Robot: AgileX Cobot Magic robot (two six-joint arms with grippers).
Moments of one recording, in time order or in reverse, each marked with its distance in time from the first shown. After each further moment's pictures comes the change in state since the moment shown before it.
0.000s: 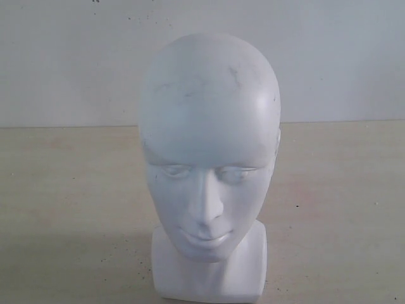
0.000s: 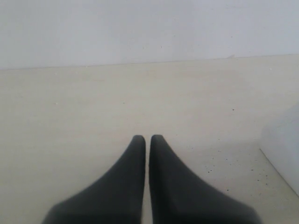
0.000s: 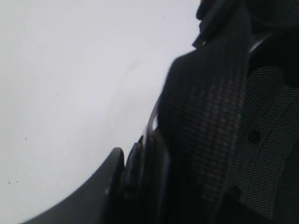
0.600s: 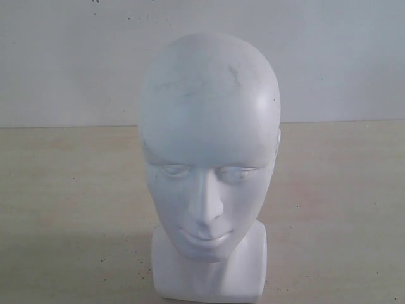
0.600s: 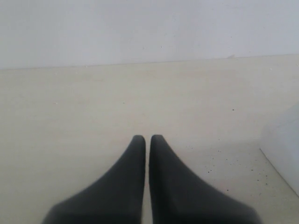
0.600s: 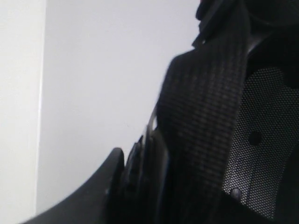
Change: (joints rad) left arm 0.000 0.000 0.000 0.000 0.000 0.000; right arm 0.327 0.018 0.121 -0.820 -0.241 1.035
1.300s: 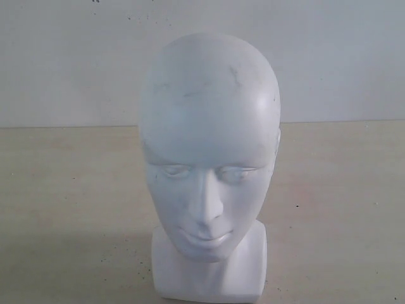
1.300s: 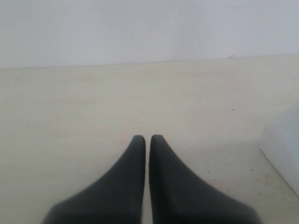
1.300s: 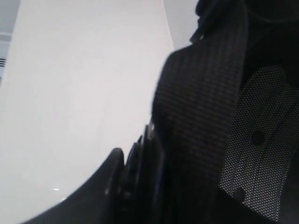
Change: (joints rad) left arm 0.000 0.000 0.000 0.000 0.000 0.000; right arm 0.031 0.002 0.406 -0.119 -0.936 0.584
